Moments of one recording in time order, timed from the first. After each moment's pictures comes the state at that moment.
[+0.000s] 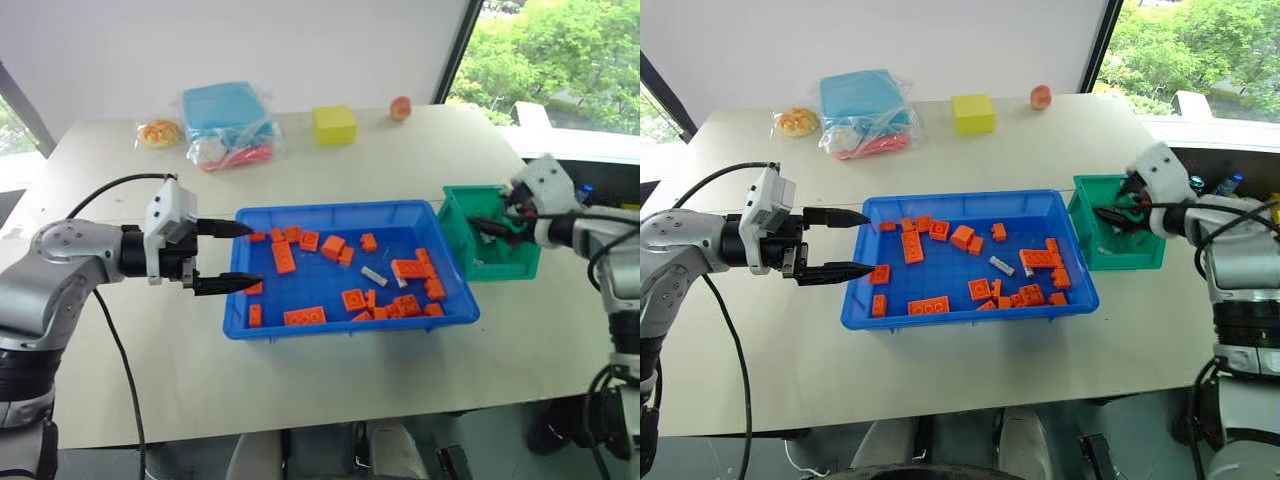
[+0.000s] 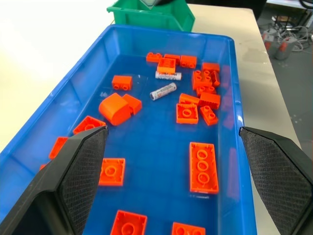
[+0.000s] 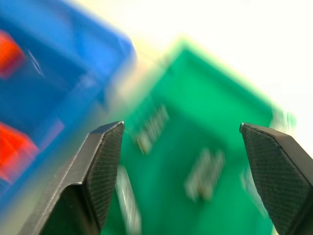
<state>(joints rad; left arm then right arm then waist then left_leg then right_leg) -0.41 0.90 0.09 -0.25 -0.64 0.60 -1.20 -0.60 -0.84 -0.10 0.09 0.15 0.64 0.87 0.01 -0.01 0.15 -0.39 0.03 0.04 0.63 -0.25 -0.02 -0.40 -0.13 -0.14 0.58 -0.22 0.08</state>
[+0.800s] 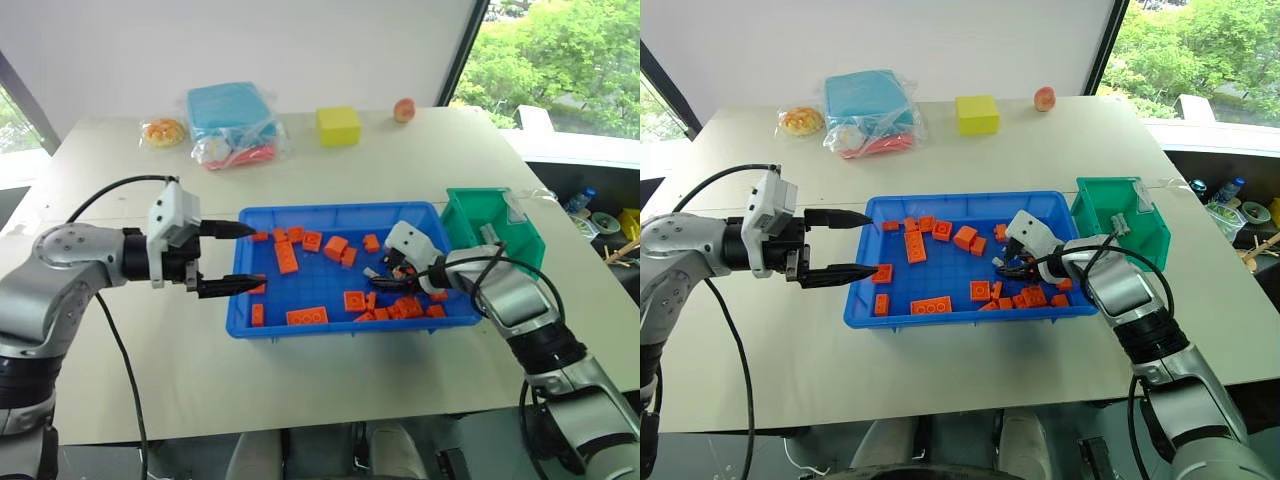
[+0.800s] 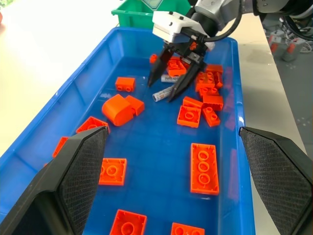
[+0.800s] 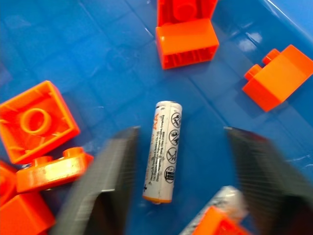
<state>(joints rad) -0.38 0.90 0.10 -0.30 -0.64 0.60 -1.15 -0.56 -0.62 0.30 0.03 0.11 0.71 0.87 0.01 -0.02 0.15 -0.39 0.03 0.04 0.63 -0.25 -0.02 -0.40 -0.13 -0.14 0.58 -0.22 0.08</state>
